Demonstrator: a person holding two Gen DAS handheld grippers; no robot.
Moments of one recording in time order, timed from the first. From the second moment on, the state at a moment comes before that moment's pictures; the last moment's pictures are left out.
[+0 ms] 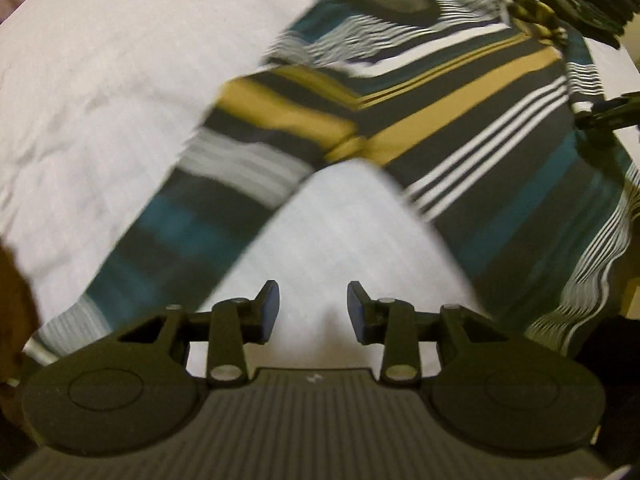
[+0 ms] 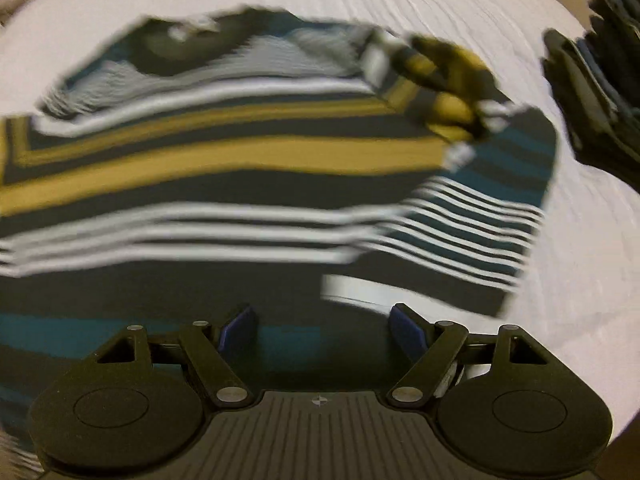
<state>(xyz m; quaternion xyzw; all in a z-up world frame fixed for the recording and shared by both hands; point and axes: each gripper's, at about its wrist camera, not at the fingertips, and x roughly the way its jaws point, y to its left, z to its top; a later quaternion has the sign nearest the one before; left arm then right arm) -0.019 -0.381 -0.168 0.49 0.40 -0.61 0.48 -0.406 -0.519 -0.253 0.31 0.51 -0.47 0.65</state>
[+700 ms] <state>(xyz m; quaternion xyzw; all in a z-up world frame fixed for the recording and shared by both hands) -0.335 -0.476 -0.179 0.51 0.35 -0.69 0.38 -0.793 -0.590 -0.125 0.41 0.28 -0.62 0.61</state>
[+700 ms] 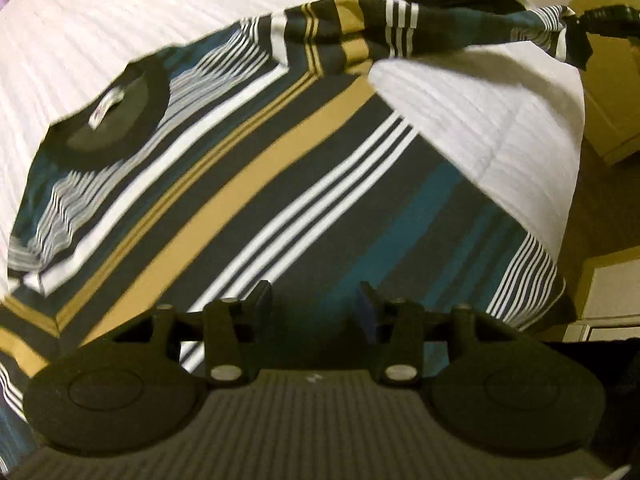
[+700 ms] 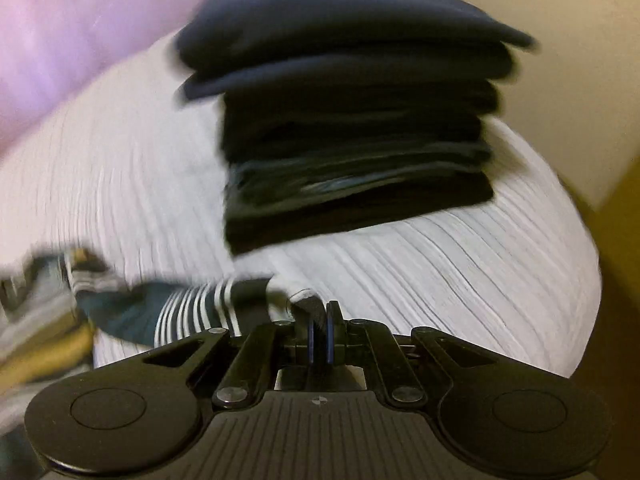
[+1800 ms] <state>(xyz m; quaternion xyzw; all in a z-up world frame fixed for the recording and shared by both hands) -0.467 -0.523 -0.211 0.53 0.36 -0.69 0.33 -0.858 -0.633 -0.196 0.46 0.32 -0.52 0.64</state>
